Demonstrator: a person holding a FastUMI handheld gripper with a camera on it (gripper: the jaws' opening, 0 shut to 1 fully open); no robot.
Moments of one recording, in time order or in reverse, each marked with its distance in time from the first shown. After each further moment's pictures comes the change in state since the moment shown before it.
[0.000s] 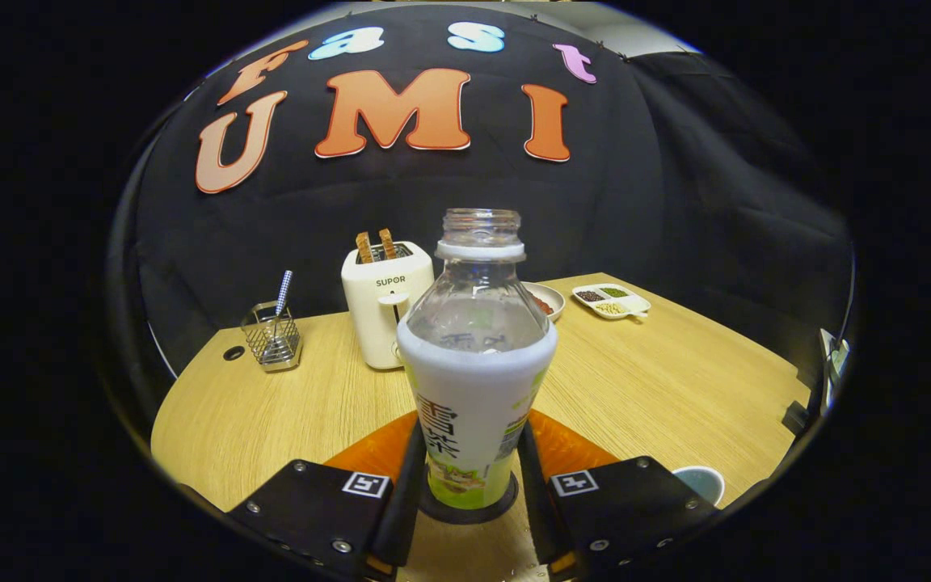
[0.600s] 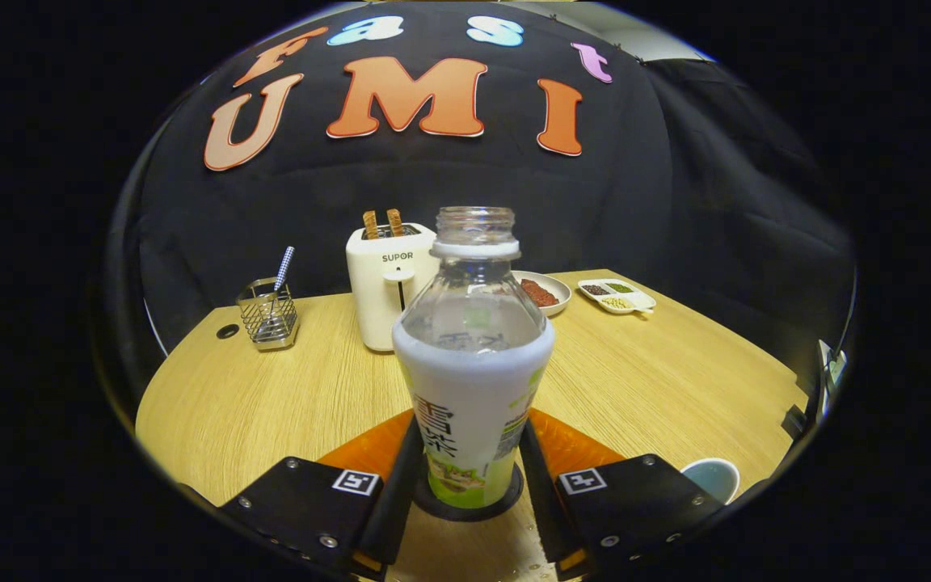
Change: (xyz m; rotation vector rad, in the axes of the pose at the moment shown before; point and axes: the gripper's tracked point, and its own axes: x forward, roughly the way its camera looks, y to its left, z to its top) arm 0.003 0.007 -0.015 -0.046 0.013 0.002
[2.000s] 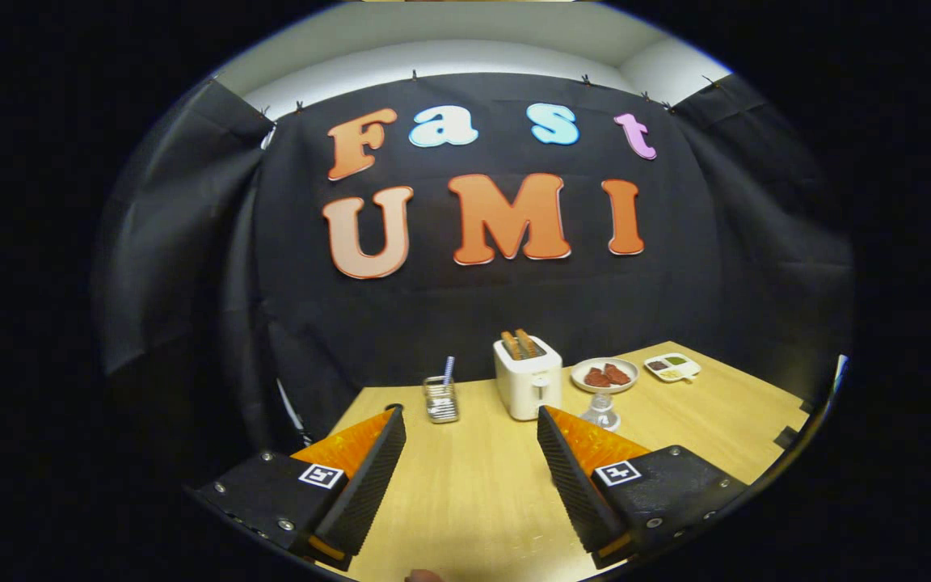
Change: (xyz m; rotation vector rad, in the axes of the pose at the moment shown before) arm -0.276 0.132 0.126 0.069 -0.281 0.369
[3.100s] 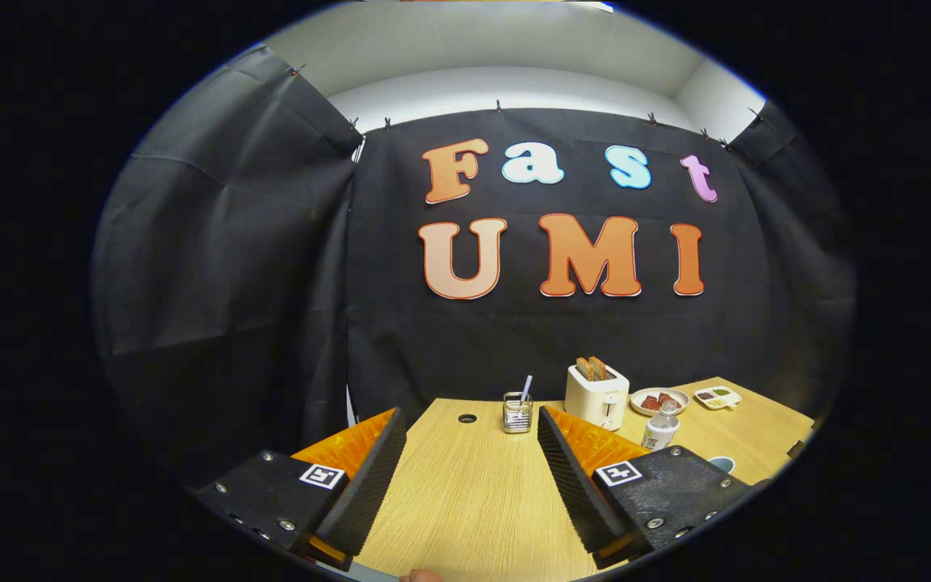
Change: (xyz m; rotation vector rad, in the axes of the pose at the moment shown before) arm -0.066 0.089 -0.003 -0.123 -0.119 0.133
